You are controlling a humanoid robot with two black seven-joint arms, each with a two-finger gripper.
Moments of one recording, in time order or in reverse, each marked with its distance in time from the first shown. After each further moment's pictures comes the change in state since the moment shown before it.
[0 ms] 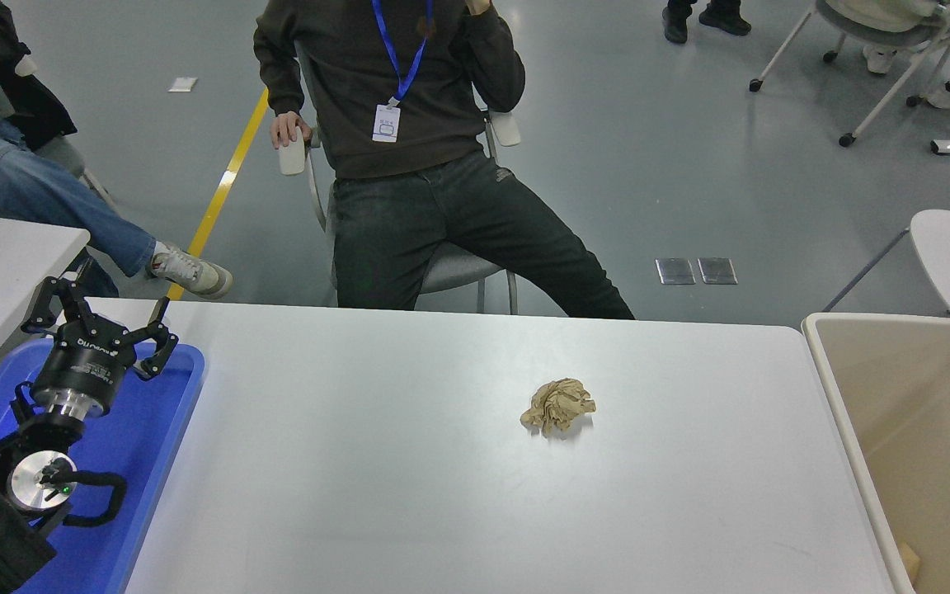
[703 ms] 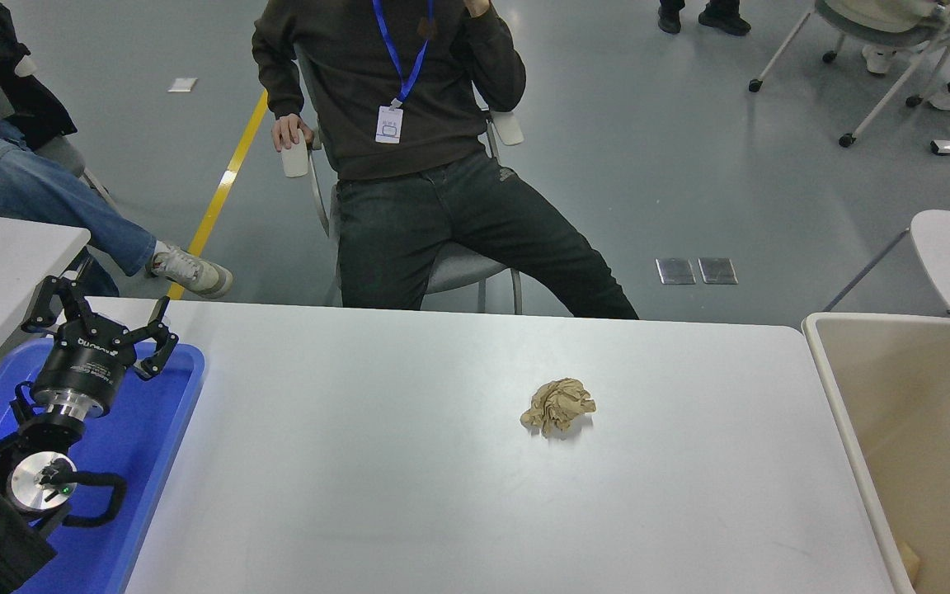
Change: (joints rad) left arm 0.000 0.000 0.000 0.000 0.000 0.000 0.000; right arm -0.231 0.193 0.068 -0.002 0.002 -0.137 -0.070
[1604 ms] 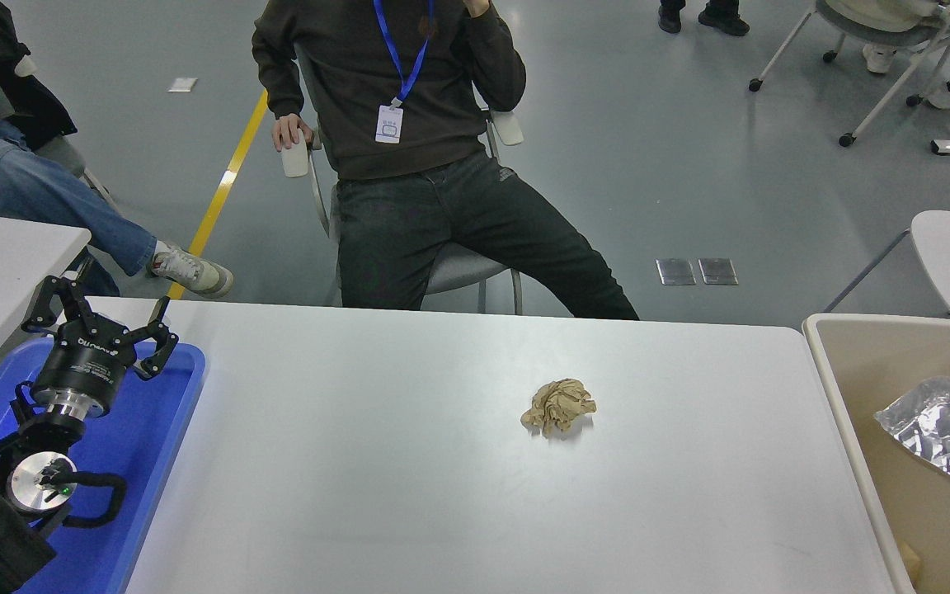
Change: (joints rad) left arm 0.000 0.000 0.000 0.000 0.000 0.000 0.000; right arm -0.096 0.110 0.007 0.010 0.021 -0.039 0.006
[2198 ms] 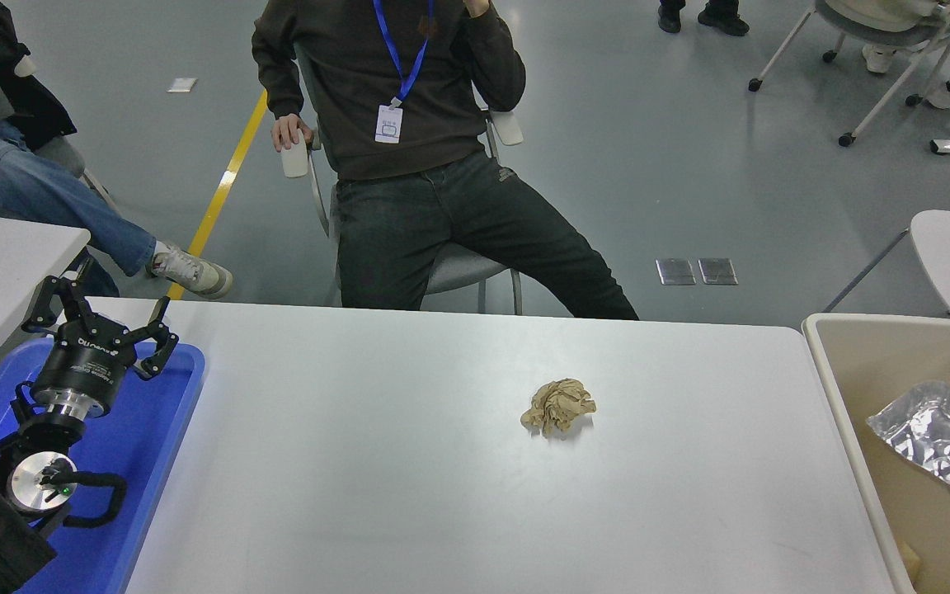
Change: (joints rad) left arm 0.000 0.000 0.000 0.000 0.000 0.000 0.000; right arm 0.004 0.006 -0.010 -0.001 0.001 -0.080 0.000
